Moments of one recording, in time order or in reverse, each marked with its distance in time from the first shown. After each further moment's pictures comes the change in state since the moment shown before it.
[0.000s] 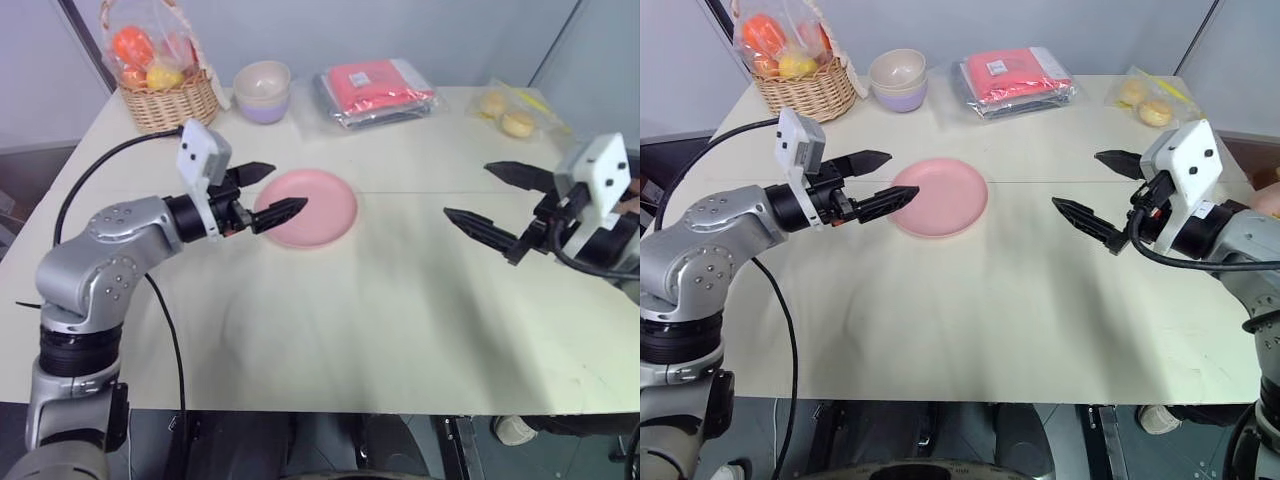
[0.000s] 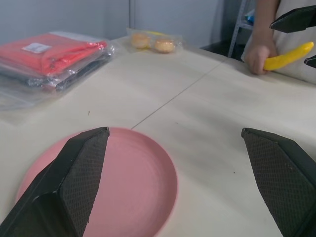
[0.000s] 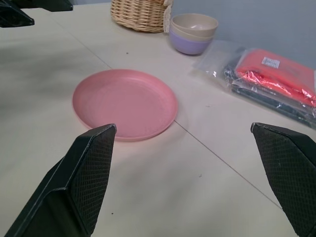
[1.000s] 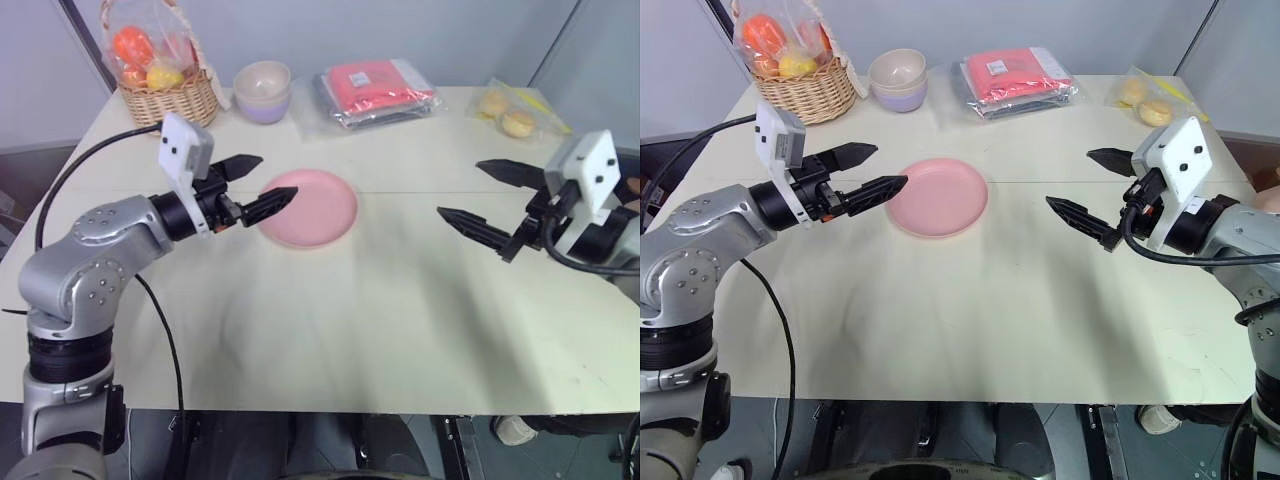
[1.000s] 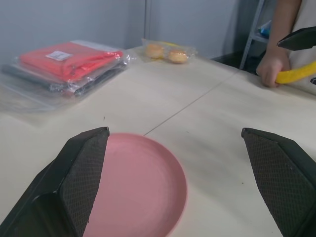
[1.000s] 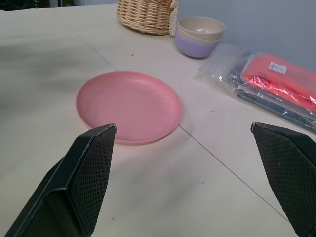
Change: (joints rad) left arm 0.008 0.007 0.058 -0.028 -0.052 0.020 0.059; right arm -0.028 -0.006 0.040 0.021 -0.010 -0.027 0.007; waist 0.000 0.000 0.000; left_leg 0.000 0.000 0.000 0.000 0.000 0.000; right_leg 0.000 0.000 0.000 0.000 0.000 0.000
